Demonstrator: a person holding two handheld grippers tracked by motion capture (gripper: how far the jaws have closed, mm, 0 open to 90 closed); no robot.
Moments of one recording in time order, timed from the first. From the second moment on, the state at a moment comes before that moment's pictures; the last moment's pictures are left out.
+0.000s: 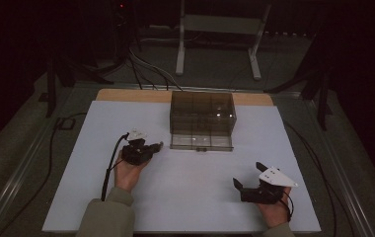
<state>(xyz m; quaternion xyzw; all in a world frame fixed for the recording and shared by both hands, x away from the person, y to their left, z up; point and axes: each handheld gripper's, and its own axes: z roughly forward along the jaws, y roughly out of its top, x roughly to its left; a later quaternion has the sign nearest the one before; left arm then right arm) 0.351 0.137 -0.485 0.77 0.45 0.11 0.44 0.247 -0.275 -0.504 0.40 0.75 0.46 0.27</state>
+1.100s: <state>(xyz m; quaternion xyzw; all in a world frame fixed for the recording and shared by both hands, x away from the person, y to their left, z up) 0.358 0.131 -0.467 0.76 0.44 0.11 0.47 0.247 -0.275 -0.504 0.40 0.75 0.46 0.27</state>
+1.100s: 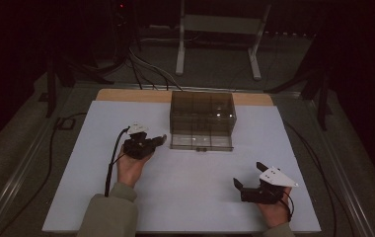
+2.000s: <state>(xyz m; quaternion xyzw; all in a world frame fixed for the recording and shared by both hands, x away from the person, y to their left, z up) 0.373 0.116 -0.465 0.76 0.44 0.11 0.47 0.247 -0.275 -0.504 0.40 0.75 0.46 0.27</state>
